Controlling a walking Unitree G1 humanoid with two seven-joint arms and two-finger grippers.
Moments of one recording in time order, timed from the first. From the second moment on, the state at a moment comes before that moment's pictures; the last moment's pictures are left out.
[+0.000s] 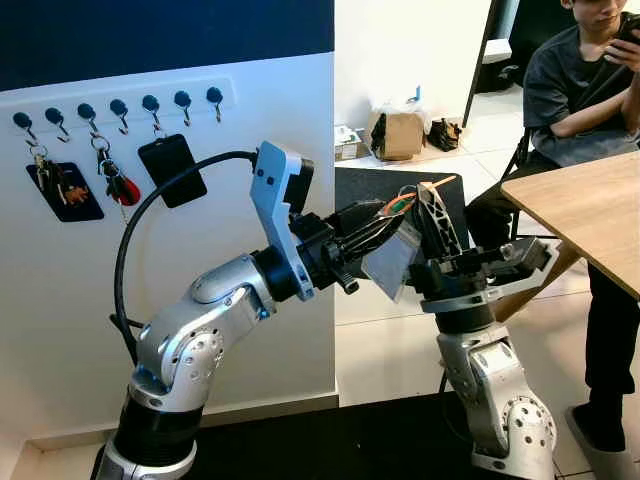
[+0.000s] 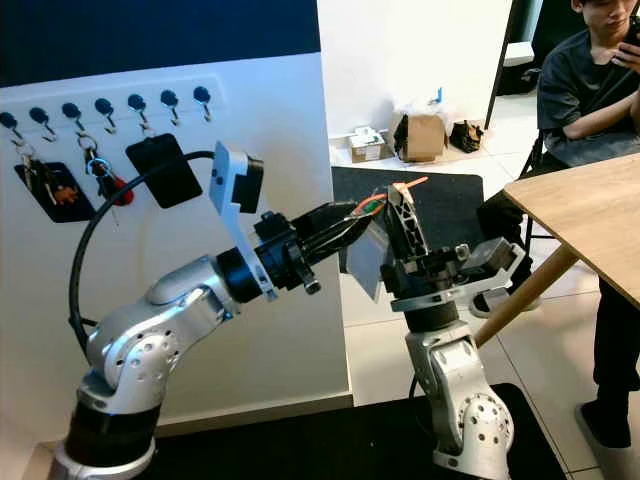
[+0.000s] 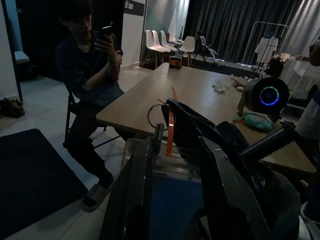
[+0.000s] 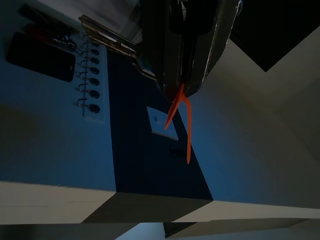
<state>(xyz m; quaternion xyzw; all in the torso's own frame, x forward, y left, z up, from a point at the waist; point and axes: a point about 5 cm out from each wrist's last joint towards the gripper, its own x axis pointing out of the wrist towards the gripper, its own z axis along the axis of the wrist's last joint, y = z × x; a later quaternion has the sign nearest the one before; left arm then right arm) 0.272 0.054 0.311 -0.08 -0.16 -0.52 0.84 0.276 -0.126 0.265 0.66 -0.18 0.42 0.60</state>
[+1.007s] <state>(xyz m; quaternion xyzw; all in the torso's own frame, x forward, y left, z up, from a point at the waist) 0.287 0.067 0.308 -0.06 -0.15 -0.47 0.87 0.277 -0.127 0.245 0.57 -0.14 0.40 0.71</state>
